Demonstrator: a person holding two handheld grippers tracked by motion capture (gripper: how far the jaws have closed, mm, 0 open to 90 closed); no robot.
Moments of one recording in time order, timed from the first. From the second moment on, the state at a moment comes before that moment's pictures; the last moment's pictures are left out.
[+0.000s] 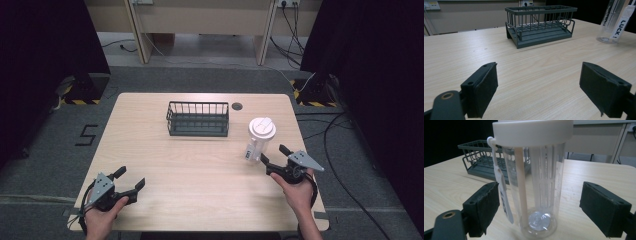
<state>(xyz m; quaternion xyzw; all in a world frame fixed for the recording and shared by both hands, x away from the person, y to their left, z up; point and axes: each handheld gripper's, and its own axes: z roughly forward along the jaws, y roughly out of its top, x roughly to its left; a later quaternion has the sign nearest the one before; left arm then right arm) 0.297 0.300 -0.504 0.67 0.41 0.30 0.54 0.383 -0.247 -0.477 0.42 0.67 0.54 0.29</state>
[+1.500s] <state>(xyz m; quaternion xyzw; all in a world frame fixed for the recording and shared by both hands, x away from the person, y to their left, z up) 0.296 0.297 -0.504 0.67 0.40 0.30 0.55 0.445 -0.206 -0.484 0.39 0.68 0.54 0.30</state>
